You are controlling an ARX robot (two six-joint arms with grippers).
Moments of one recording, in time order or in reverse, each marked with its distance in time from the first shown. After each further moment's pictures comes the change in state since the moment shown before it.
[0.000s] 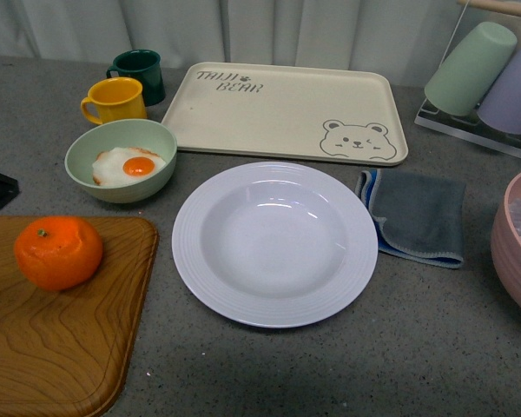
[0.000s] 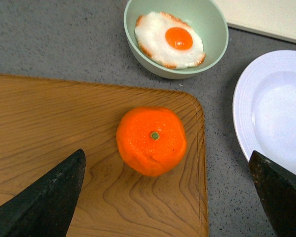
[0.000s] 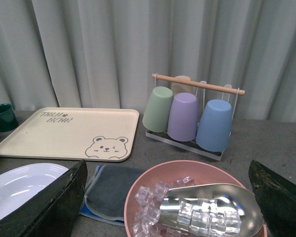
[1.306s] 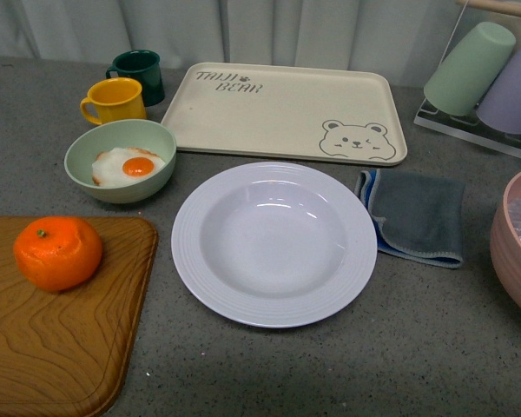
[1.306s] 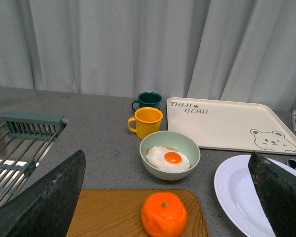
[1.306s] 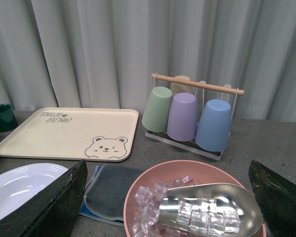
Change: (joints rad) left arm 0.061 -1.275 -0.374 -0.226 -0.019 0.149; right arm 0.000 0.000 0.000 0.000 0.000 0.000
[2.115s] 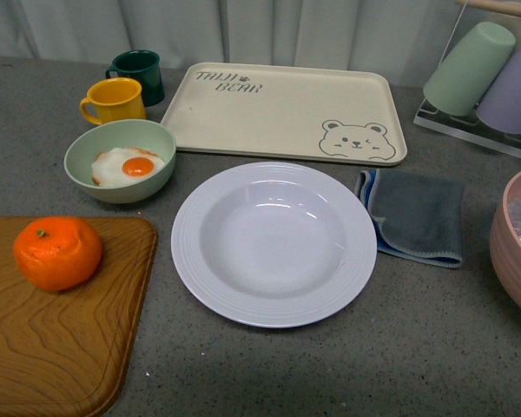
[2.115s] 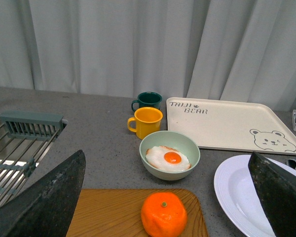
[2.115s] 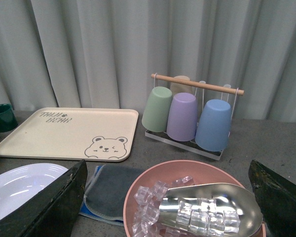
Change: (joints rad) left arm 0.000 0.000 0.000 0.000 0.000 0.000; right arm 0.000 0.000 0.000 0.000 0.000 0.000
